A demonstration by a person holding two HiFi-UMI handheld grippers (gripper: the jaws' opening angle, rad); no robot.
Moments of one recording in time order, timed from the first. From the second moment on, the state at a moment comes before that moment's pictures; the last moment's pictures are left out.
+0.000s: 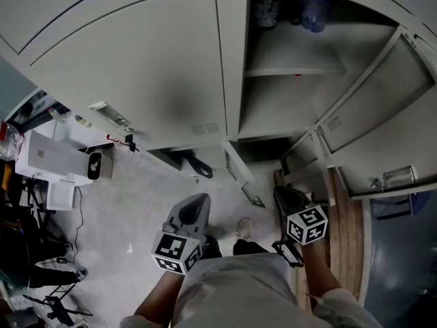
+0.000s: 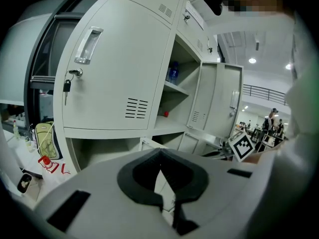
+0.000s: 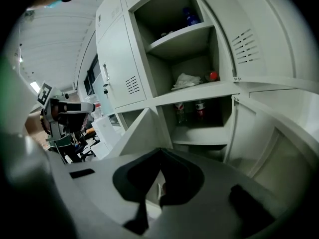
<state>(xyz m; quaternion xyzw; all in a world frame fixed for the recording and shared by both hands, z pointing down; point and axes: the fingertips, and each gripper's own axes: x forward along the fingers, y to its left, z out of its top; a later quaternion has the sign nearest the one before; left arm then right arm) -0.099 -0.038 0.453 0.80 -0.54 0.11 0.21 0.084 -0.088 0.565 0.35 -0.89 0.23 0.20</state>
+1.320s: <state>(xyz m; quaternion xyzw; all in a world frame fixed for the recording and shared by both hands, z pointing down) -0.163 -0.023 0.462 0.78 -0.57 0.10 0.23 -0.020 -0.043 0.570 0.25 -0.91 0.23 0.23</state>
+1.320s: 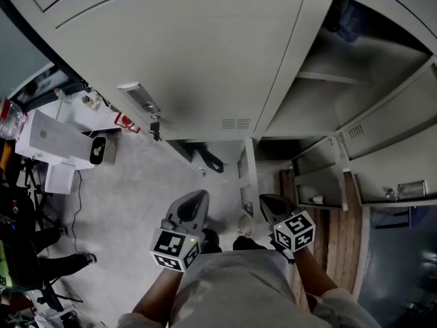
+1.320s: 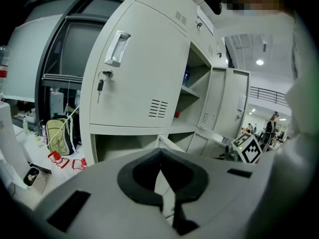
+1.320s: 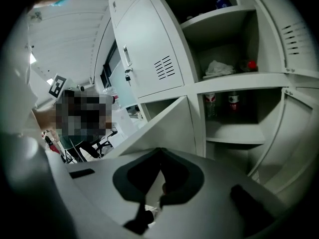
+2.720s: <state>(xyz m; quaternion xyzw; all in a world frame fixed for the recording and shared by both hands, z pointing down) -0.278 -0.034 0.463 0.79 -0.57 0.11 0.22 -0.145 -0.048 0.570 0.25 -0.91 0.23 0.23</state>
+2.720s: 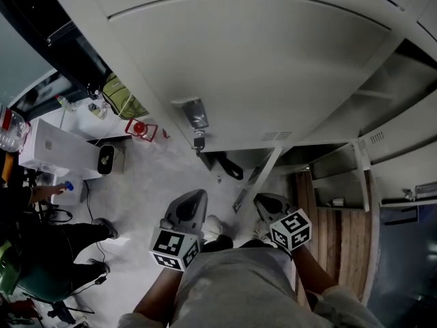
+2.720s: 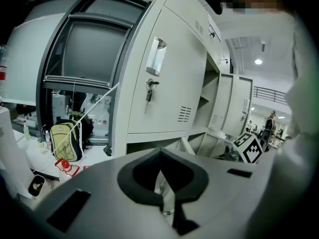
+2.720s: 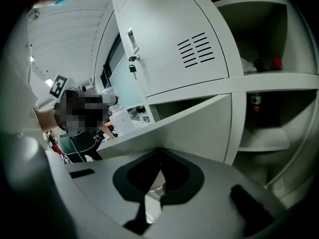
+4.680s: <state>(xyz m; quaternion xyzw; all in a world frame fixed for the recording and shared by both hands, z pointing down) -0.376 -0.066 0.467 0.79 -0.57 0.10 0.21 -0.246 -0.127 0.574 0.29 -0.90 0.23 0.21</state>
